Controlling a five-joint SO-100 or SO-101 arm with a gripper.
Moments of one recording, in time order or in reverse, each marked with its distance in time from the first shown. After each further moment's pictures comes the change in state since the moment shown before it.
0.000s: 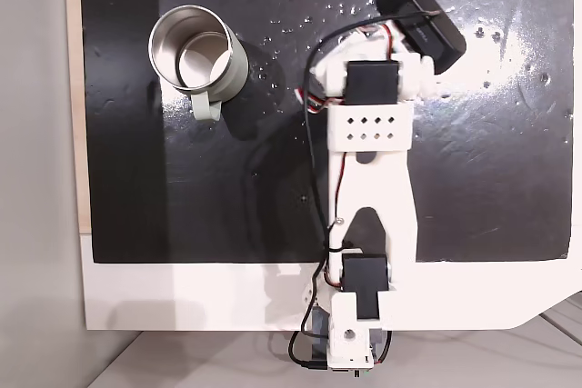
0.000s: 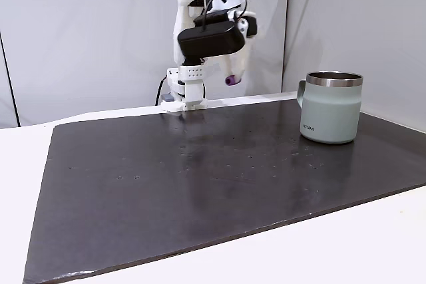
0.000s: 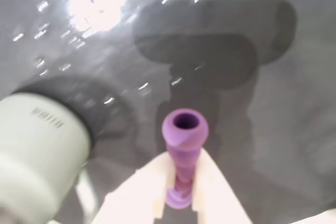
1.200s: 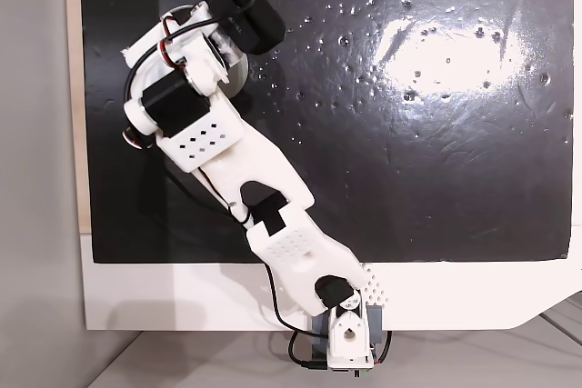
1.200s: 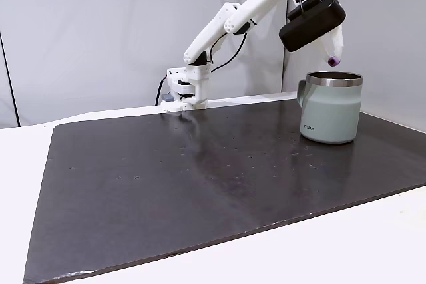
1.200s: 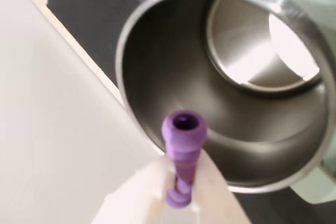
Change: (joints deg) arm -27.7 -34.5 -59.8 3.1 31.3
